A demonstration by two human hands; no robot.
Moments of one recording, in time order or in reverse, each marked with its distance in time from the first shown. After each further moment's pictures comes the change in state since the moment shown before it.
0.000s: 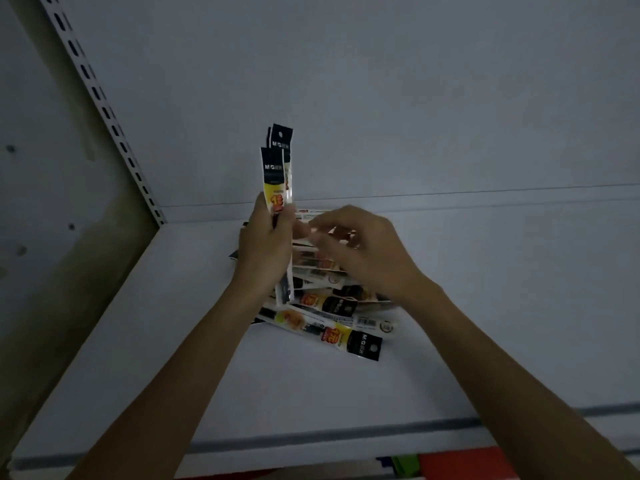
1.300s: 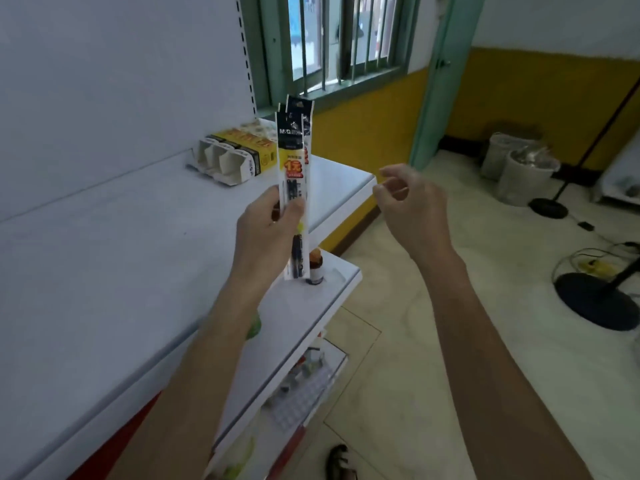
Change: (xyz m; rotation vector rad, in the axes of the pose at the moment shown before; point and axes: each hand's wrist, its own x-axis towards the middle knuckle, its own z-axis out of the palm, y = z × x) left_hand -0.244 0.201 0.526 -0.217 -0.800 0.288; right_hand -0.371 0.206 -0.487 -0.612 0.923 0.775
